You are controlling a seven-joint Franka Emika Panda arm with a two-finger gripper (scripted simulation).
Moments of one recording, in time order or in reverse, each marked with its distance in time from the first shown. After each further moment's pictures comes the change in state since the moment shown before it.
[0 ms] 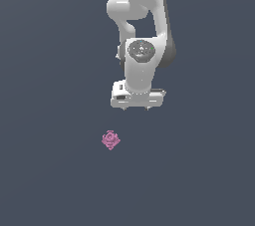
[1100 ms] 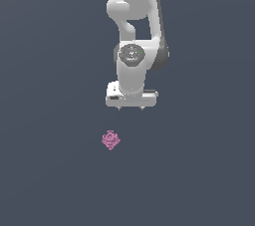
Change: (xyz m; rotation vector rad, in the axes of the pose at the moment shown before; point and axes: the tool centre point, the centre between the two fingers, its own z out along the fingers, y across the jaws) arm -0.012 0.021 0.014 0.010 -0.029 0.025
